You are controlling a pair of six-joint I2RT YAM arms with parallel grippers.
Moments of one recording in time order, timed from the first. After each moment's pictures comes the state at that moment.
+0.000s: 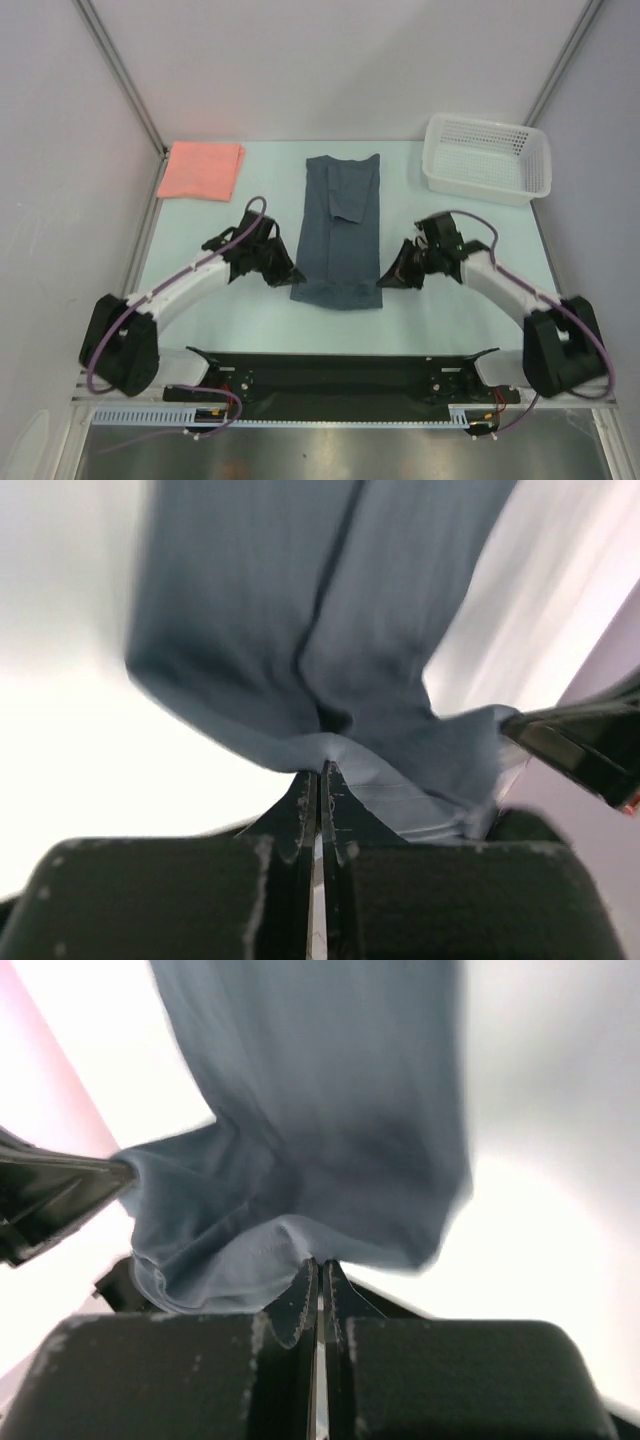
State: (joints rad) left arm -0.52 1.28 0.80 -0.51 0.29 -1.00; right arm 0.38 1.24 0.69 -0.44 -0.53 0.87
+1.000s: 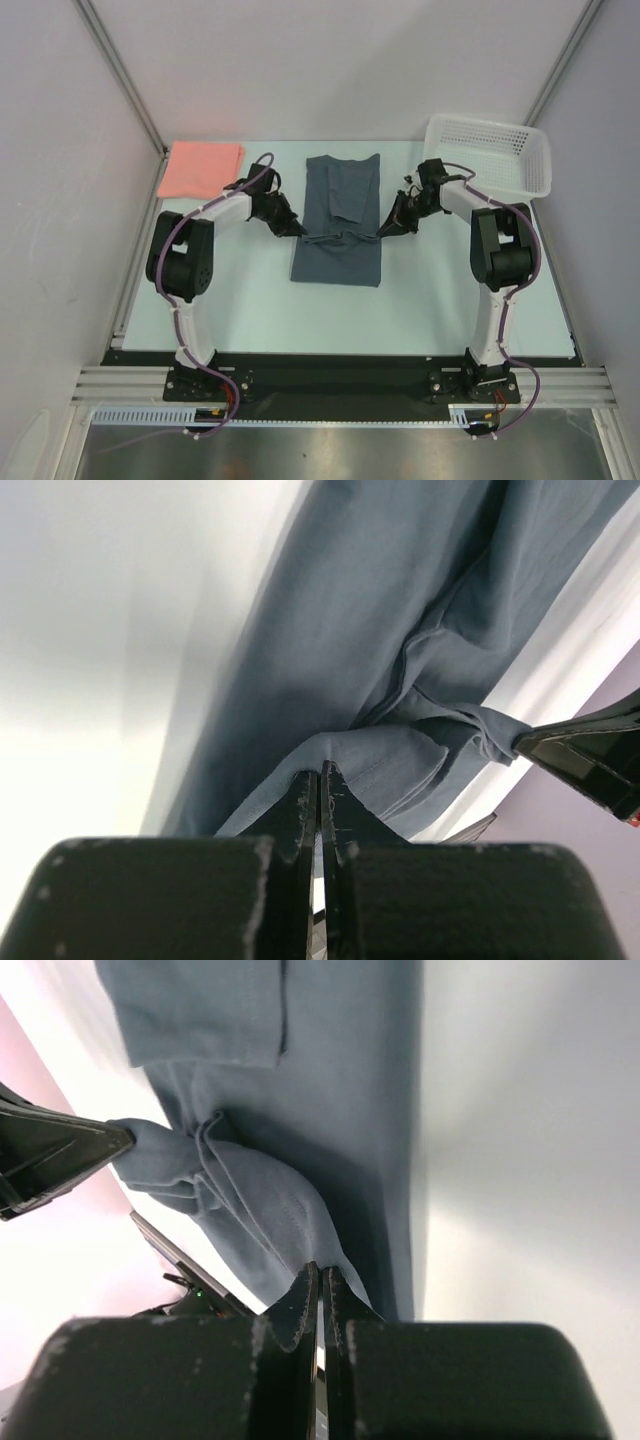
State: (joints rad) left arm -0.28 1.97 1.37 -0.48 0.42 -0.85; right arm 0.18 2.05 1.48 -0.63 -0.69 0.51
